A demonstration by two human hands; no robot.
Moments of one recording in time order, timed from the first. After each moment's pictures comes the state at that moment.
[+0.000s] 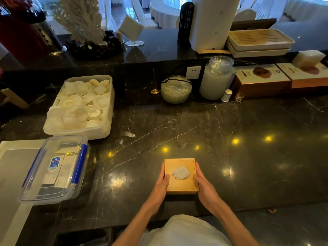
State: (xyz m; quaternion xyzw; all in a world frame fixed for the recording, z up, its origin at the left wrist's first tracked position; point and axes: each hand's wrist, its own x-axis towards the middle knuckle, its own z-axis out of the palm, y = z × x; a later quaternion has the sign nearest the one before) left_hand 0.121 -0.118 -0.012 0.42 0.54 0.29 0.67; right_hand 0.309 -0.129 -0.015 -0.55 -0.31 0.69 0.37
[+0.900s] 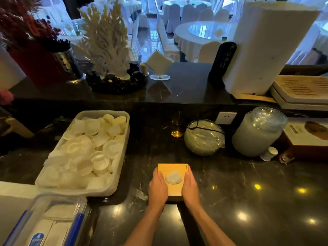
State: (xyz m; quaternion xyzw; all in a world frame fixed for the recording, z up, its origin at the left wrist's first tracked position) left_hand 0.067 0.159 -0.018 0.41 0.75 0.35 0.39; right_hand 0.178 0.167 -0.028 -0.67 -0.39 0.50 0.38
